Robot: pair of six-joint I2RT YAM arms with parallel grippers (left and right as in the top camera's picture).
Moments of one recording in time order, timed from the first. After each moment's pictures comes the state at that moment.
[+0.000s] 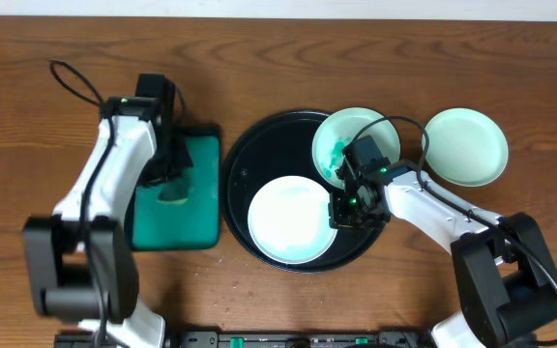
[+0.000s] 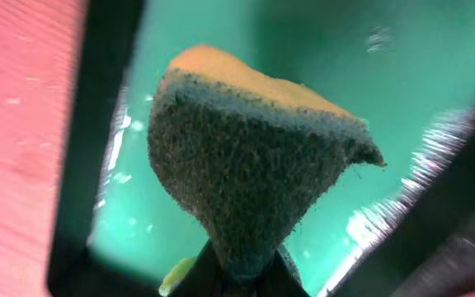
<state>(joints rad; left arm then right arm) -0.05 1.80 1.30 -1.08 -0.08 -0.46 0.43 1.73 0.91 -0.65 -0.35 0.46</state>
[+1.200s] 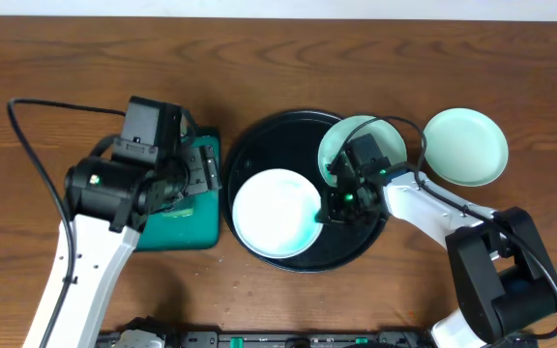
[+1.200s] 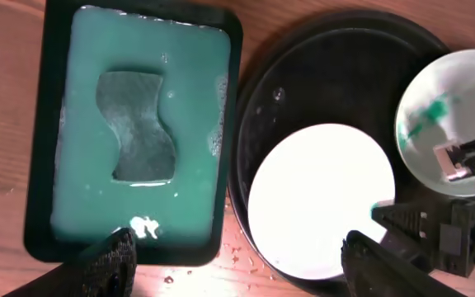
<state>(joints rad) -0.26 1.23 1.30 -1.17 0.02 -0.43 0.42 1.75 0.89 -0.50 -0.56 0.46</state>
